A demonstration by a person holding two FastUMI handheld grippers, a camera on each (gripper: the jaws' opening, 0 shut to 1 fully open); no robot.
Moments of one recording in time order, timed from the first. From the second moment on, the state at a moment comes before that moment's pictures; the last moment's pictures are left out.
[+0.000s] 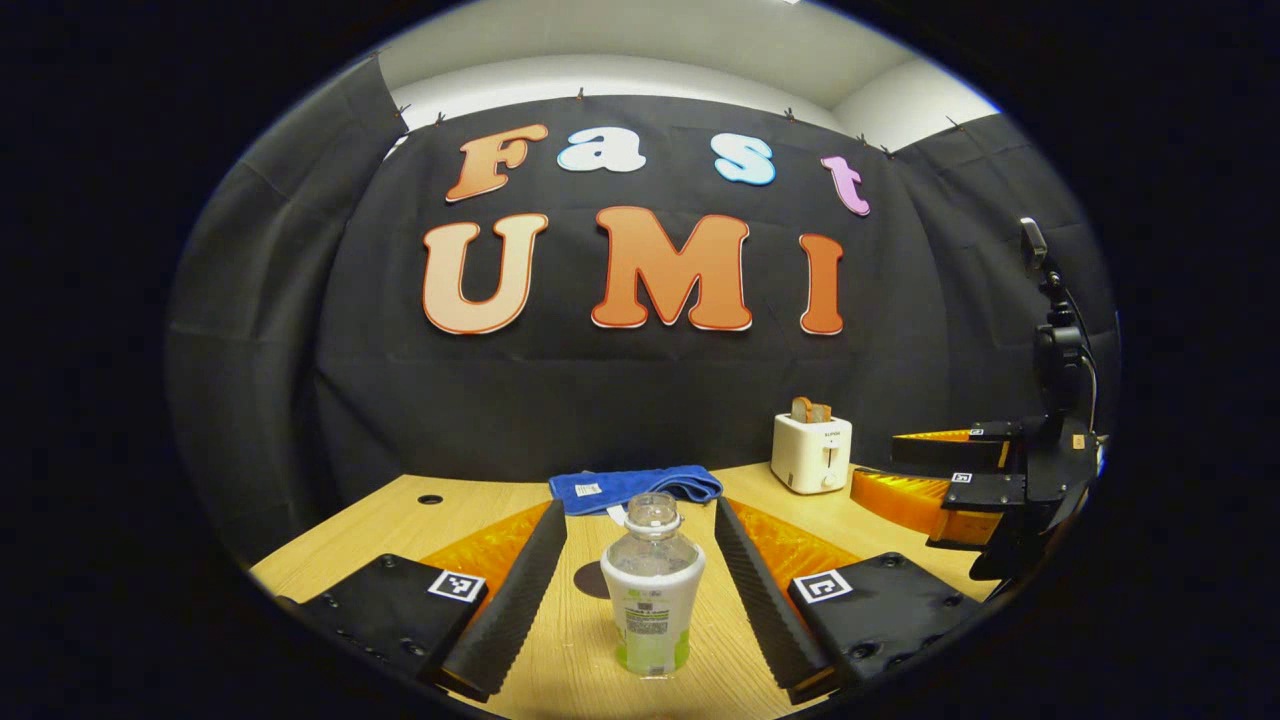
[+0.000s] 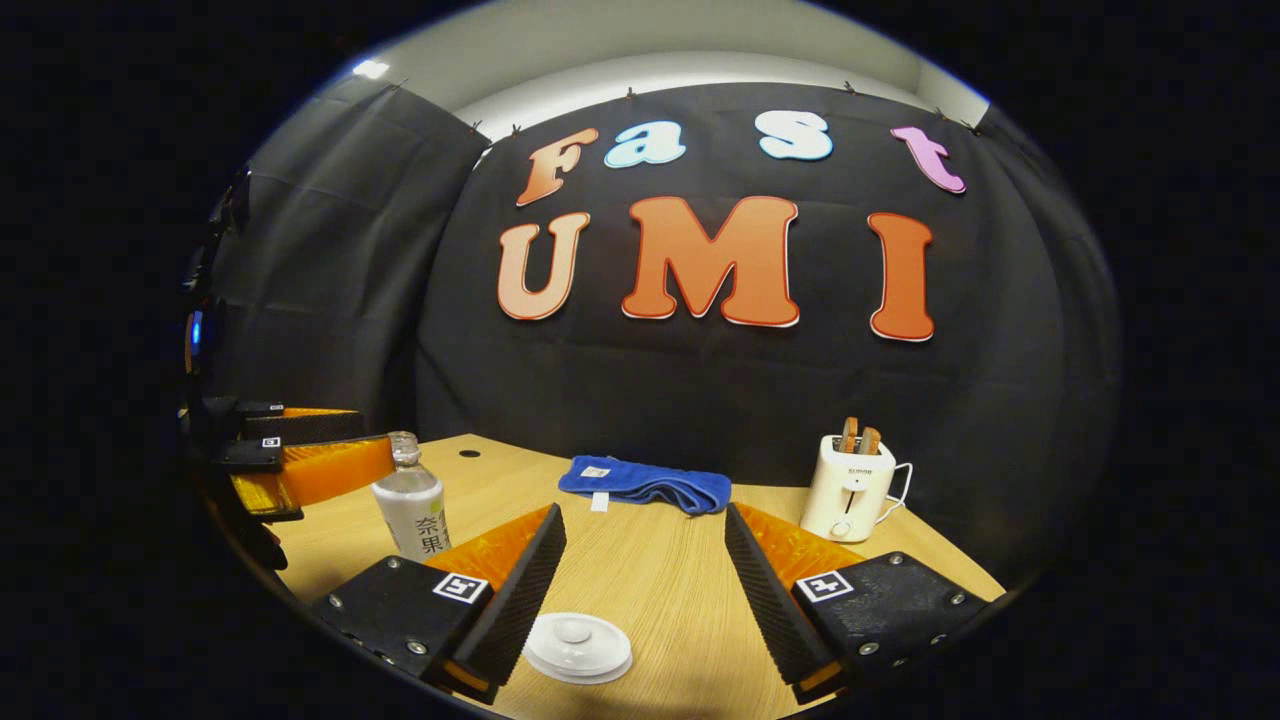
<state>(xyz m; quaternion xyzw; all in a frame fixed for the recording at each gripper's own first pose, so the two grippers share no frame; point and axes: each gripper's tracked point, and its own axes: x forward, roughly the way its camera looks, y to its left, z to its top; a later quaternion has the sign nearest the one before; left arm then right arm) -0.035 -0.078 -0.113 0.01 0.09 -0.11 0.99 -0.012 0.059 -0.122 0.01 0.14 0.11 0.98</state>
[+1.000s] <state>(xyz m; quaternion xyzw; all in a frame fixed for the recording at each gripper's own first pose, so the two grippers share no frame) -0.041 -0.085 -0.192 0.04 0.17 -0.12 0.98 -0.047 0.100 -0.224 -0.04 0.27 0.18 0.94</state>
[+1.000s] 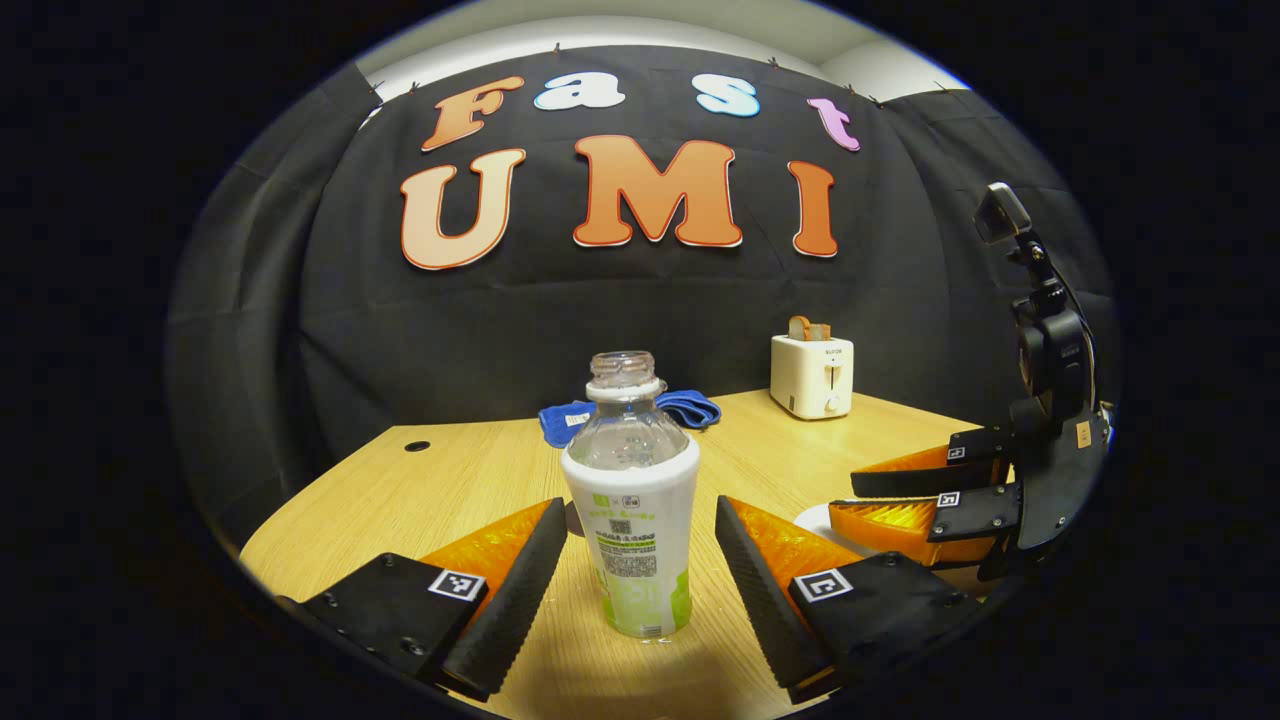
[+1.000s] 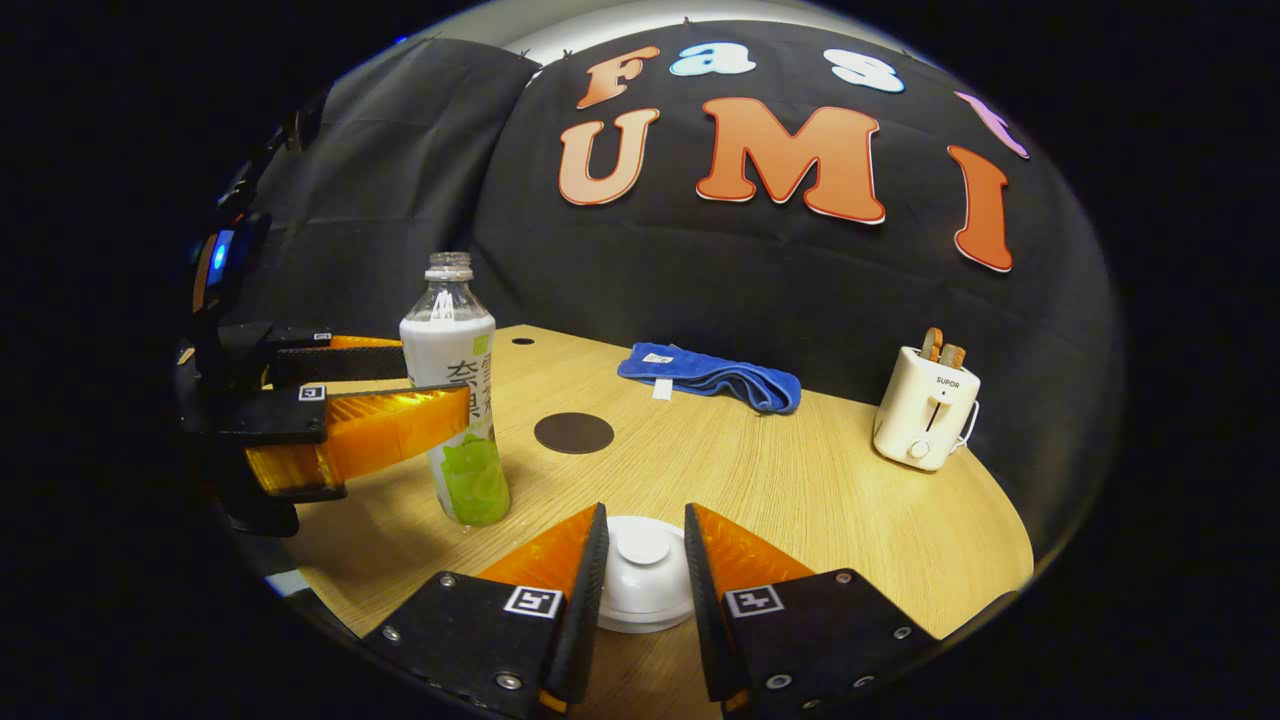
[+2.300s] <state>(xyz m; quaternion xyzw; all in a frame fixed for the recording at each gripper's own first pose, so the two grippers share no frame) -0.043 -0.088 -0.196 0.04 0.18 -0.13 0.97 -0.049 0.103 -0.229 0.05 0.32 0.20 0.92</state>
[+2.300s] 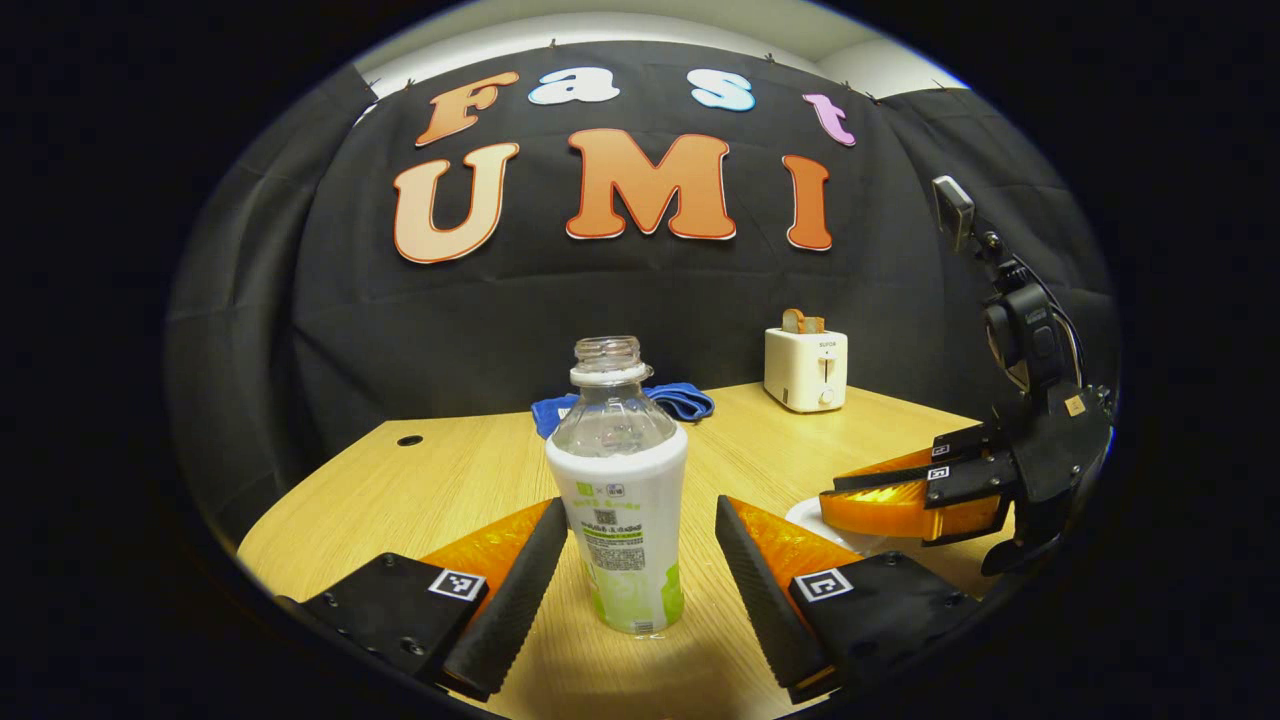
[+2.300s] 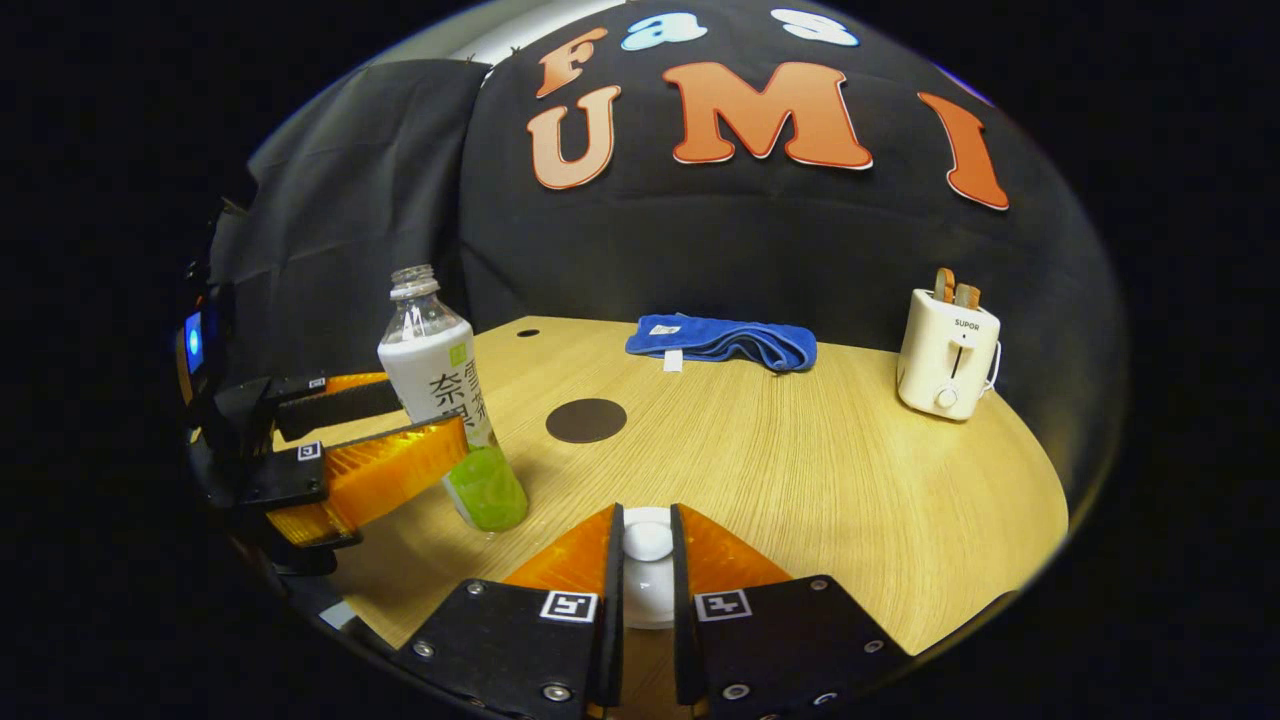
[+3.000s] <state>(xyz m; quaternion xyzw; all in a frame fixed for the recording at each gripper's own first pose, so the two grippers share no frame) -0.038 -0.079 -0.207 0.02 0.20 -0.11 0.97 -0.038 0.083 -0.195 0.08 0.27 0.18 0.94</state>
